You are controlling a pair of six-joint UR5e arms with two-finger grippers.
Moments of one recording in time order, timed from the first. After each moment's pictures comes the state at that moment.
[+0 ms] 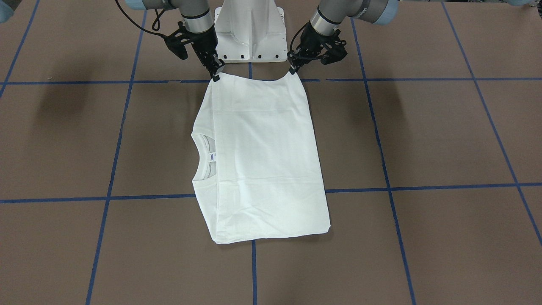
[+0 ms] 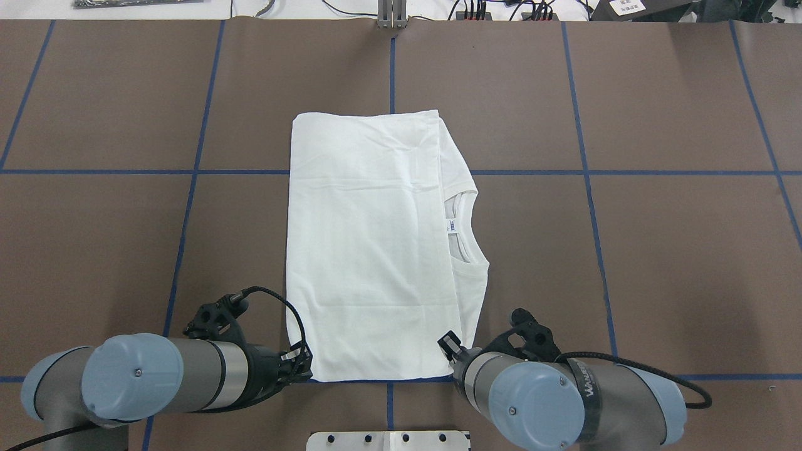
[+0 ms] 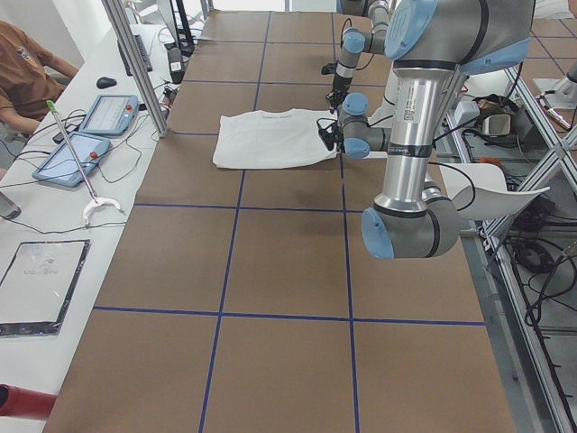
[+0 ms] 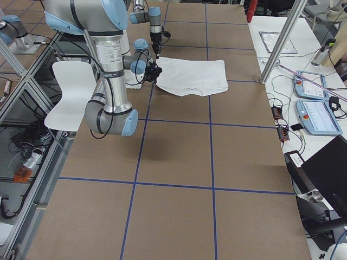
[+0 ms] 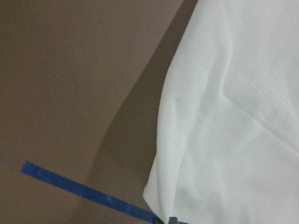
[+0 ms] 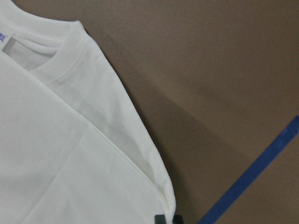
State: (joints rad) left arm -0.17 -1.77 -2.05 -2.07 -1.68 -2.04; right arm 0.08 -1.24 2.05 -1.48 1.45 2.40
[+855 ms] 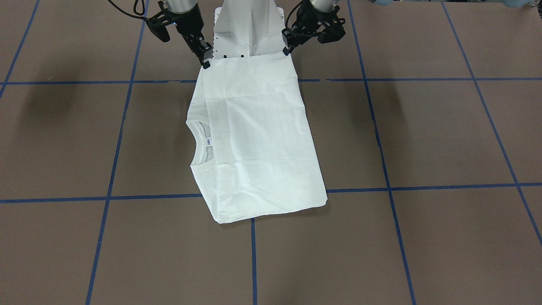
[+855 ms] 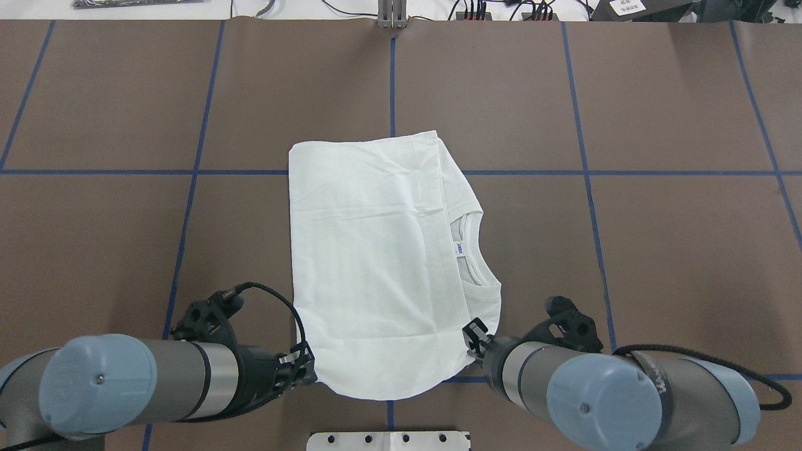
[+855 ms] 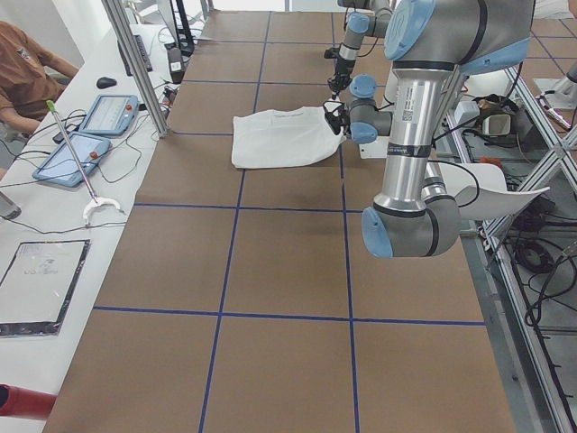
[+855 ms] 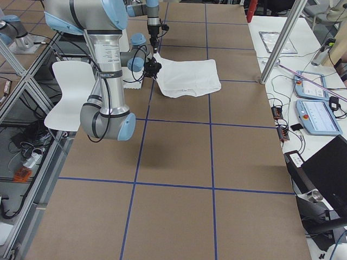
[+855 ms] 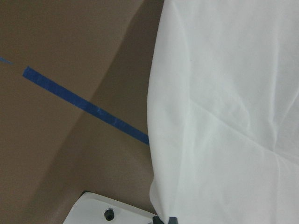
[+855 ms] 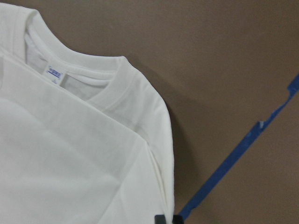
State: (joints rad) left arm -0.22 -1.79 -2.16 -1.97 -1.68 -1.99; right arm 0.18 -1.30 2.18 -1.49 1.49 2.38
